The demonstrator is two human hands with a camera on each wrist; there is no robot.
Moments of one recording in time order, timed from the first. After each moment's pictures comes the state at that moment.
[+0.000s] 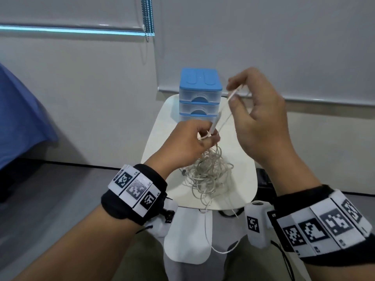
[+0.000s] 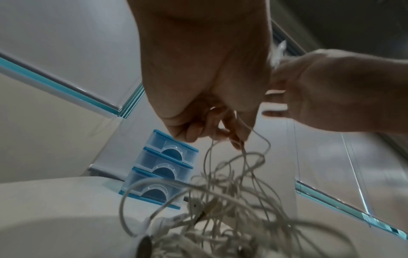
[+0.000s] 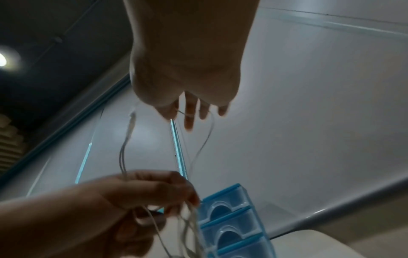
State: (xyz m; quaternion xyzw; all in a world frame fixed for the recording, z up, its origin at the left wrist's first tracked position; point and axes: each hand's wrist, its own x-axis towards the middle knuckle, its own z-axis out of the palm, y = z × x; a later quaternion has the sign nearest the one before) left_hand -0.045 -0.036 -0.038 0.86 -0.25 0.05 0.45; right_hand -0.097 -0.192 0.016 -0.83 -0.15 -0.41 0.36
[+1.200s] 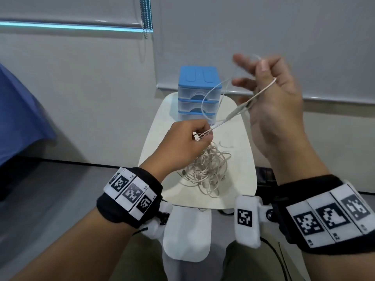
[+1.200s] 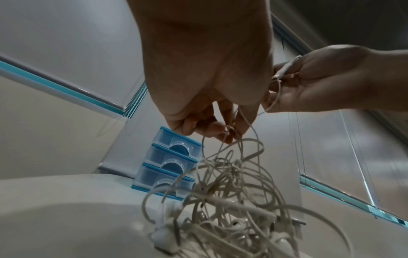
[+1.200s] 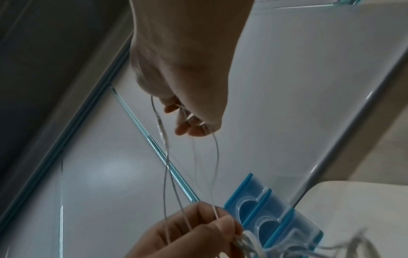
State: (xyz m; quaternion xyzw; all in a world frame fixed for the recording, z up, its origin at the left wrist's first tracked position) left_hand -0.047 -0.028 -0.049 0.85 -0.27 0.07 0.45; right_hand -0.081 -0.194 0.027 -0.62 -0.13 -0.28 0.72
